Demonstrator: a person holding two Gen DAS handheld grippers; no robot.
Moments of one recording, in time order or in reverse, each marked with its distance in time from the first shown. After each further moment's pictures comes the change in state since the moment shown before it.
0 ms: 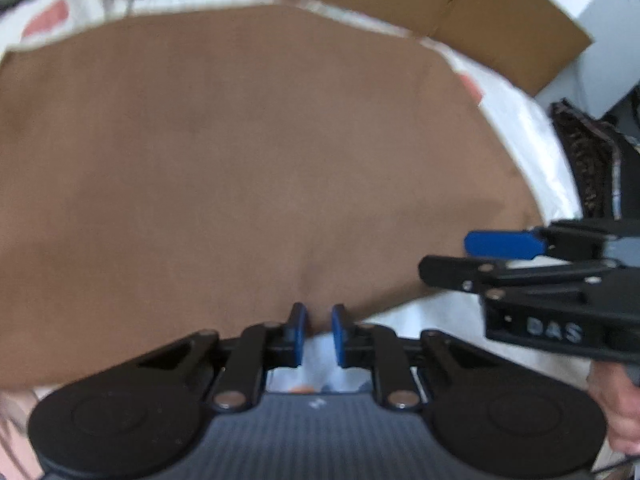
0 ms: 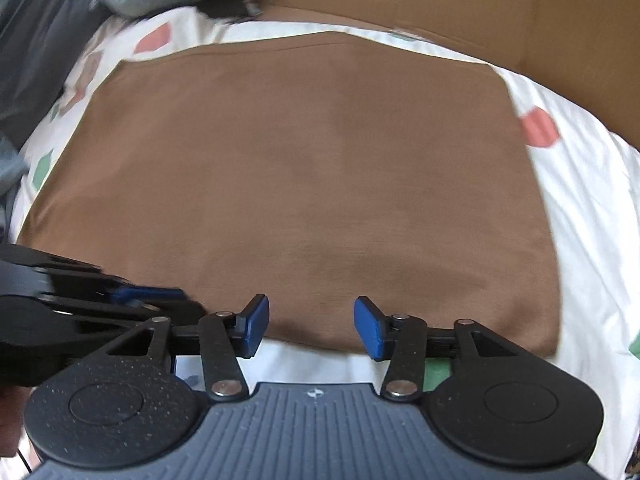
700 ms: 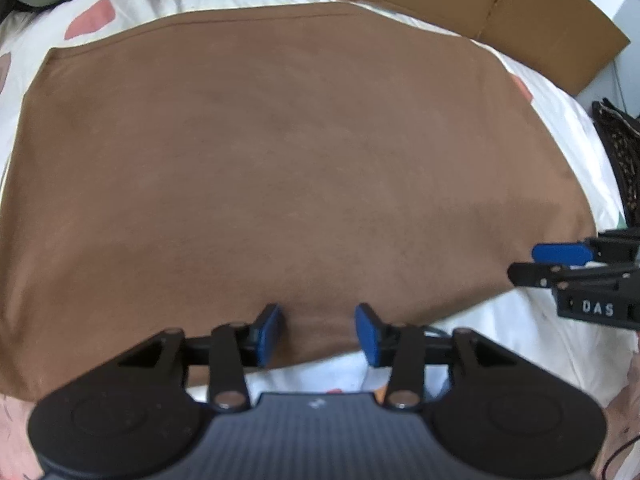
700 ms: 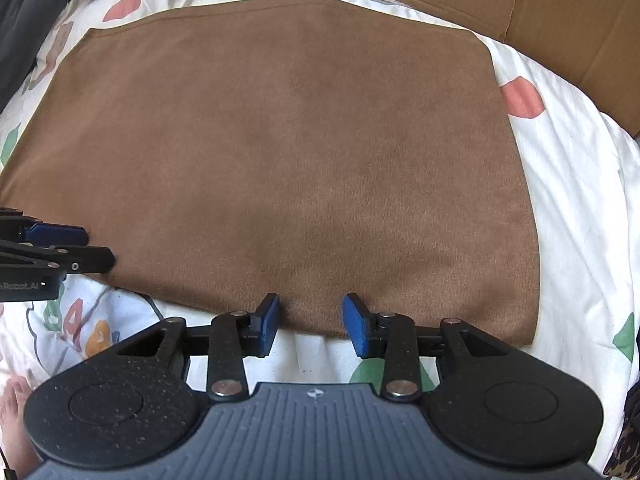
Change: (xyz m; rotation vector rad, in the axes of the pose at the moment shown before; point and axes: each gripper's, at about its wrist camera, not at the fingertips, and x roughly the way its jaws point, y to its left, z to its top) left arm -0.019 0.027 0.005 0.054 0.002 0.104; right arm 0.015 -0.026 -0.004 0.009 0.086 -0.063
